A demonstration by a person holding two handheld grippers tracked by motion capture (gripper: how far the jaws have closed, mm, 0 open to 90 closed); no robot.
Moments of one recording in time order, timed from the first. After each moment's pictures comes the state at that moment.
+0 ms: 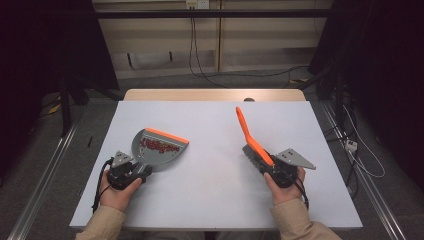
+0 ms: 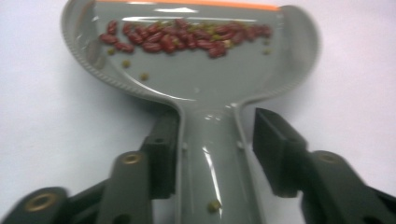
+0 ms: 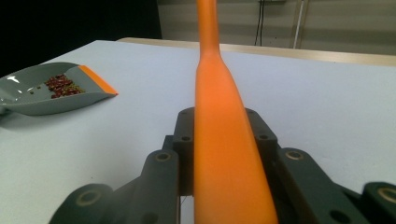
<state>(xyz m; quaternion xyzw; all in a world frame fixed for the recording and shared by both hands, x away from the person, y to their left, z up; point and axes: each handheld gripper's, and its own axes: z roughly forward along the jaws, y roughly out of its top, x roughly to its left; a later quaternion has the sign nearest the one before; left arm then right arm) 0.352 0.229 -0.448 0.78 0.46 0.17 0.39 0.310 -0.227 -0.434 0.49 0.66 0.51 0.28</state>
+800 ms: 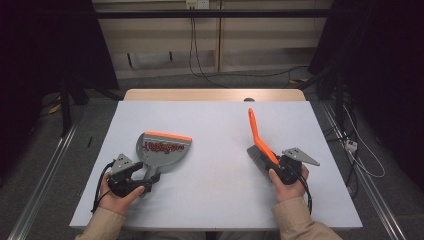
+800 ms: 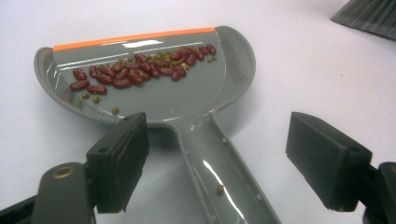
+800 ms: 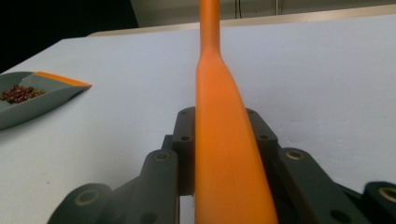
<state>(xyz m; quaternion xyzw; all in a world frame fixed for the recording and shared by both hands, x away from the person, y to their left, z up) 0.336 0.221 -0.433 0.78 0.40 0.16 0.44 0.323 -0.247 -0.453 0.55 0.63 0.48 0.25</state>
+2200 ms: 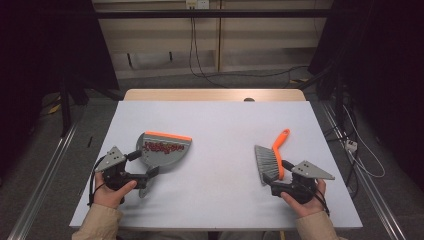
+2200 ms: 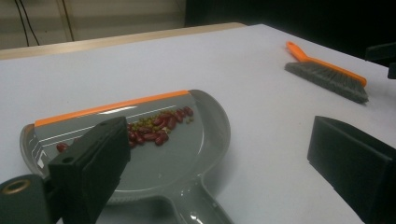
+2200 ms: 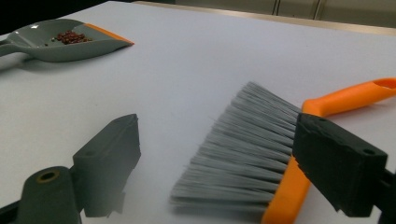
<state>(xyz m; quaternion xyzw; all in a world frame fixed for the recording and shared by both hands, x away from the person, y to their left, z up) 0.349 0.237 -0.422 0.75 0.34 0.15 0.55 0.277 -0.270 -0.444 0.46 0.70 0.48 0.25</state>
